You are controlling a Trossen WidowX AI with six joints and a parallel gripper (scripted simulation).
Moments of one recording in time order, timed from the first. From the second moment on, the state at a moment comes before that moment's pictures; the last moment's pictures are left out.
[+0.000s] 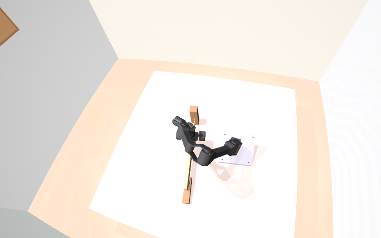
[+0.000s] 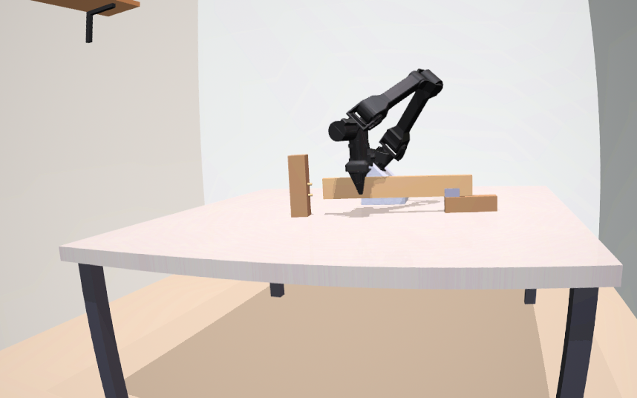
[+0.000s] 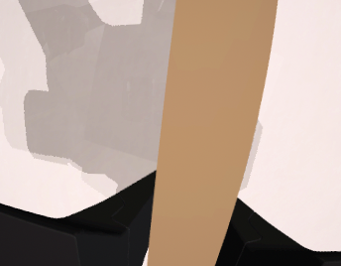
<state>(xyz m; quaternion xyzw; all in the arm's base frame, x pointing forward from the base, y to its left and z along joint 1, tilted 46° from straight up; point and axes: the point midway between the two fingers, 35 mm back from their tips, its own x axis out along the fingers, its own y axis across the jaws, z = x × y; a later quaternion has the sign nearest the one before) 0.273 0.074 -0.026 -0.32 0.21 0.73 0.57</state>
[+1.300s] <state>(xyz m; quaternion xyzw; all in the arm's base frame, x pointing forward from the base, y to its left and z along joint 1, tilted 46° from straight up) 0.272 0.075 -0.027 -0.32 0.21 0.73 0.57</state>
